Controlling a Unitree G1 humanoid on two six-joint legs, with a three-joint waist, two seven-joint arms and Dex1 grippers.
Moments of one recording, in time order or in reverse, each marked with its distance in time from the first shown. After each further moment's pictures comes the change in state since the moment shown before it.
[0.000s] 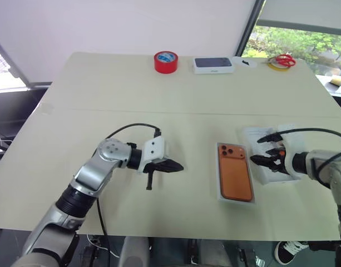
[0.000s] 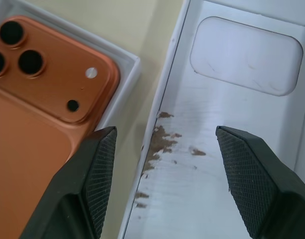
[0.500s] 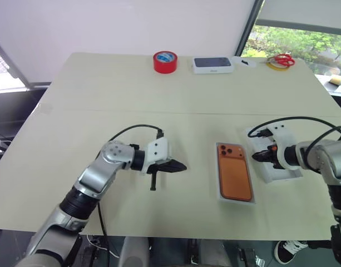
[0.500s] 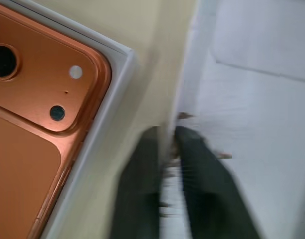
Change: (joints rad) left arm 0.026 -0.024 -0.011 0.000 0.015 -0.003 0.040; right arm -0.151 -0.033 0.129 0.127 0.009 0.110 -0.001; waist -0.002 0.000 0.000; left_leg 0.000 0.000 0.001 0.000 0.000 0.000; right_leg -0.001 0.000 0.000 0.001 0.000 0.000
